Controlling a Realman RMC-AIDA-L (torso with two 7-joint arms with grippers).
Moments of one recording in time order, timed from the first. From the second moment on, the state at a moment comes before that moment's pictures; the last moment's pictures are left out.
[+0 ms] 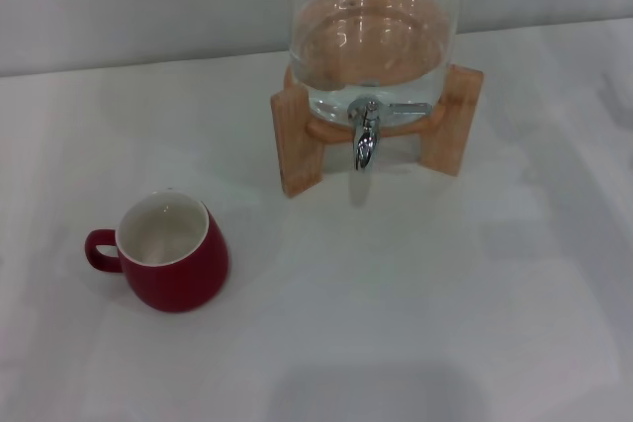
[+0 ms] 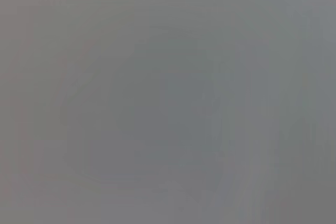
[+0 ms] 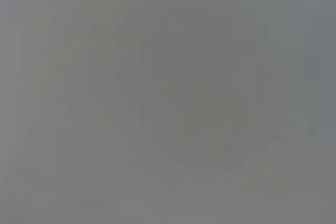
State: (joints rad) left arm -0.07 -2.06 -1.31 -0.39 2.83 1.49 -0.37; right arm 0.40 2.01 -1.20 -0.16 0.00 -1.27 0.33
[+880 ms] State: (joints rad) left arm -0.10 -2.05 -1.22 -0.36 2.83 1.43 -0.38; right arm 0.41 2.01 -1.22 -0.16 0.00 -1.26 0.35
